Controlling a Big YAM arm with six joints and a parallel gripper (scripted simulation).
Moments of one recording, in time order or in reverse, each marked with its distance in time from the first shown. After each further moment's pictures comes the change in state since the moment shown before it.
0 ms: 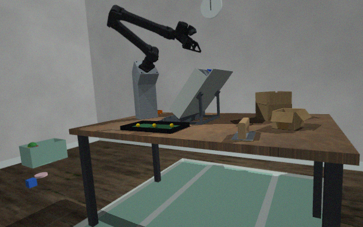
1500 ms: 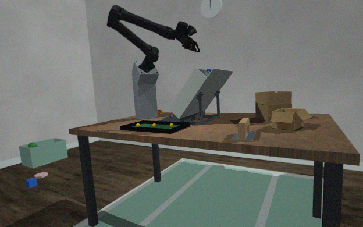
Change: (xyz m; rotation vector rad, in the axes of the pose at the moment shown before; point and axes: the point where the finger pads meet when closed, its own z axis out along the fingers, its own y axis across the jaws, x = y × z) arm 0.000 0.000 0.000 0.000 0.000 0.000
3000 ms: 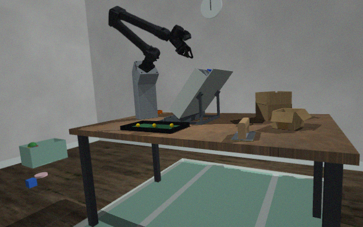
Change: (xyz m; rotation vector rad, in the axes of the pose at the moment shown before) arm 0.053 -0.044 0.004 -0.015 0.106 -0.004
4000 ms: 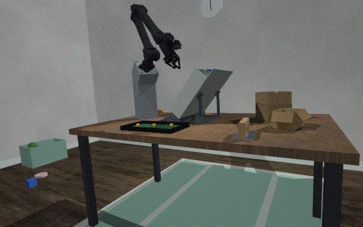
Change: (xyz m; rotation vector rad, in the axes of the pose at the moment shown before) arm 0.093 -0.080 0.011 0.020 0.184 0.027
